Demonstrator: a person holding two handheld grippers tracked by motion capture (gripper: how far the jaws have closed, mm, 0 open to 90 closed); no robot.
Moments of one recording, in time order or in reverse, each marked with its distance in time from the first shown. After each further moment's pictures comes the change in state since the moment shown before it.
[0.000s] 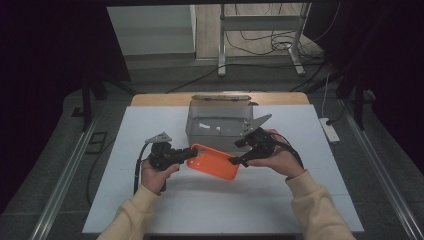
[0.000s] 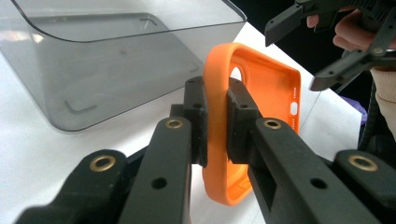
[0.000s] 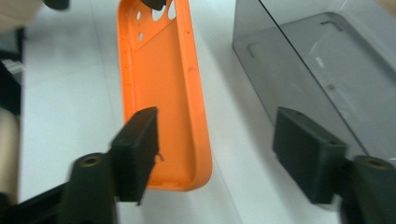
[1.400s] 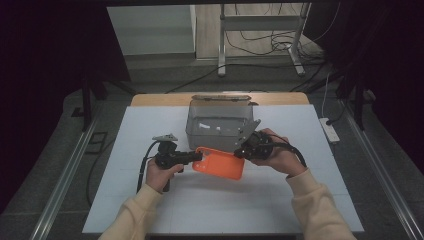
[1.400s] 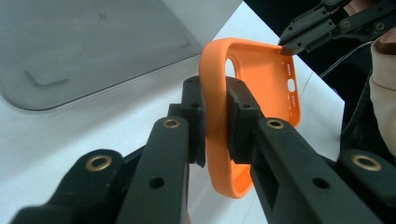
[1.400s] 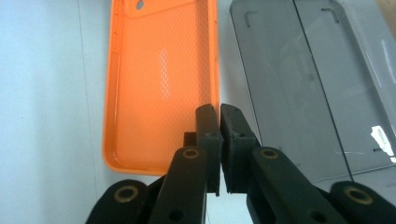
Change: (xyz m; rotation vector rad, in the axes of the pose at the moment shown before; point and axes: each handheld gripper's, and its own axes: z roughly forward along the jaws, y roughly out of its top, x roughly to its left) left arm 0.014 -0.005 0.023 0.093 -0.088 -0.078; right arm 0.006 0.006 0.006 0.189 -0.092 -0.275
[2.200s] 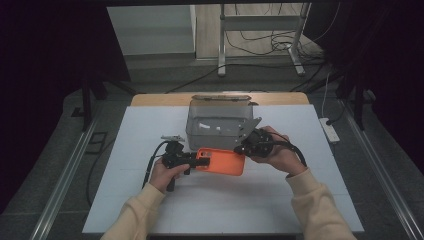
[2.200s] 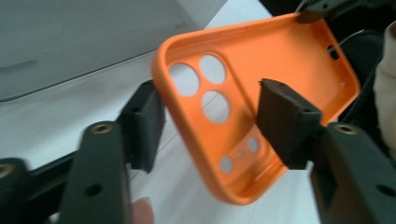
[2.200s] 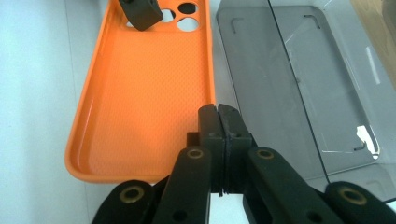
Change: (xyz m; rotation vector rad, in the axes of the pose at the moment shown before) left arm 0.011 -0.002 0.024 0.077 -0.058 -0.031; right arm -0.003 0.003 -0.005 -0.005 -0.041 0.008
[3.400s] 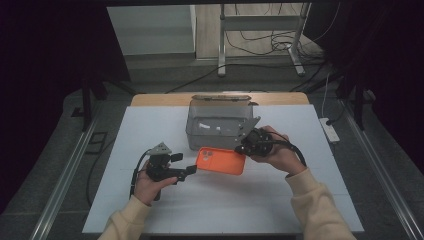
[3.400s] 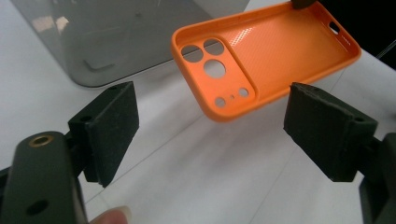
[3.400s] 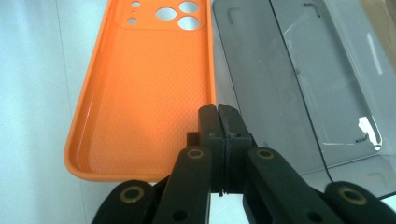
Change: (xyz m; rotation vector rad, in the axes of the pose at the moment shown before) left arm -0.029 -0.026 -0.040 -0.085 0.227 0.139; right arm -0.004 -0.001 0.004 0.019 -0.003 0.011
